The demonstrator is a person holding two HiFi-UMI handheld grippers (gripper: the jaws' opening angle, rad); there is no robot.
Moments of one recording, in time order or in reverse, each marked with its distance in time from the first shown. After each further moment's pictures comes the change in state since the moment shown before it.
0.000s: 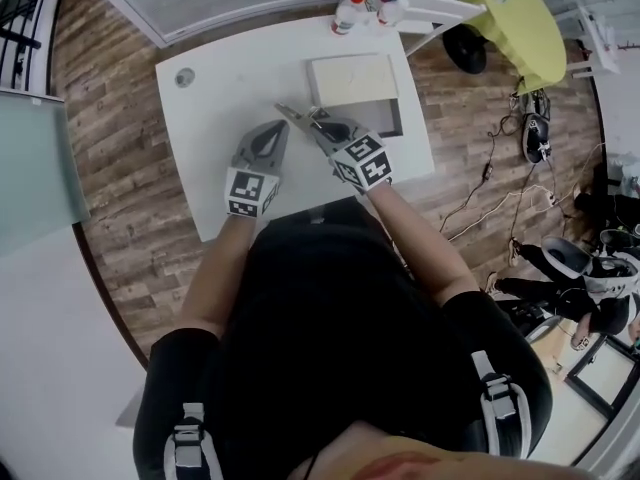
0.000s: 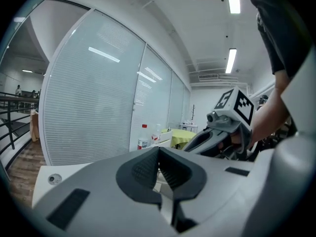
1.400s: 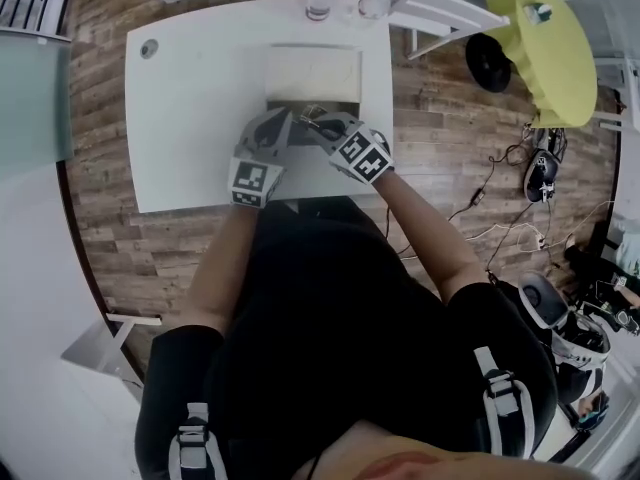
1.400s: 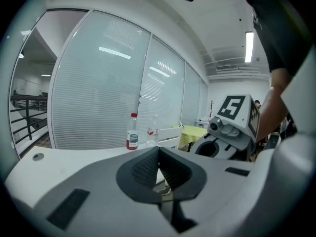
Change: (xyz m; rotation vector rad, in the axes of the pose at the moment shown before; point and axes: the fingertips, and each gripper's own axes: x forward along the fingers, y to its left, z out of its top) left arm 0.159 -0.105 -0.032 -0.059 0.043 0.214; right arm -0.058 -0.135 -0.114 -0.325 0.170 0.304
